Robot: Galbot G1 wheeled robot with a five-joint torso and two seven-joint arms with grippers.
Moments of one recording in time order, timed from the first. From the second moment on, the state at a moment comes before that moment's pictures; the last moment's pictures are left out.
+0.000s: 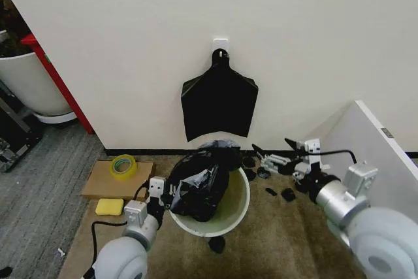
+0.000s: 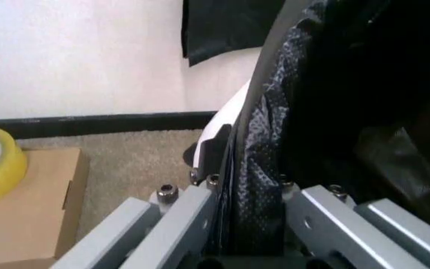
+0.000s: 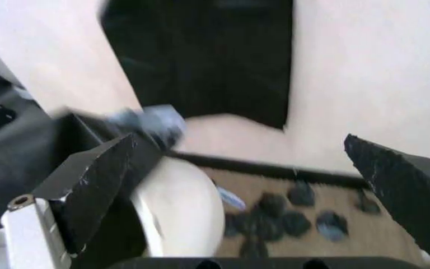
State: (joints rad) left arm 1.47 -1.00 -0.19 -2.24 -0.56 0.26 -0.38; right arm -1.52 0.83 0.54 2.51 0.93 -0.49 0.37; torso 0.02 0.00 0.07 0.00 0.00
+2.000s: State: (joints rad) left arm 1.41 -1.02 -0.14 -2.15 -0.19 0.17 -0.35; right arm -1.40 0.98 0.29 2.50 1.21 -0.57 0.45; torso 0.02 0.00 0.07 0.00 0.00
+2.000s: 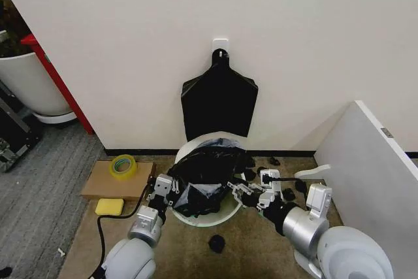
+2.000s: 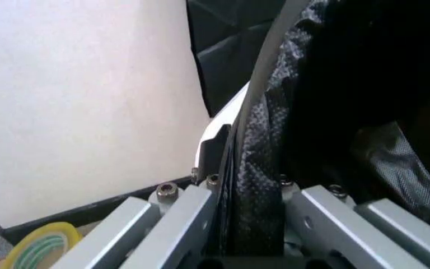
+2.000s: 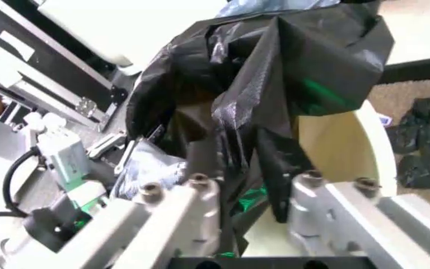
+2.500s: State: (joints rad) left arm 1.41 -1.04 -0.16 -2.16 -0.40 0.14 -0.38; right arm -1.43 0.99 0.32 2.50 1.15 -0.55 0.45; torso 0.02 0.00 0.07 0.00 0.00
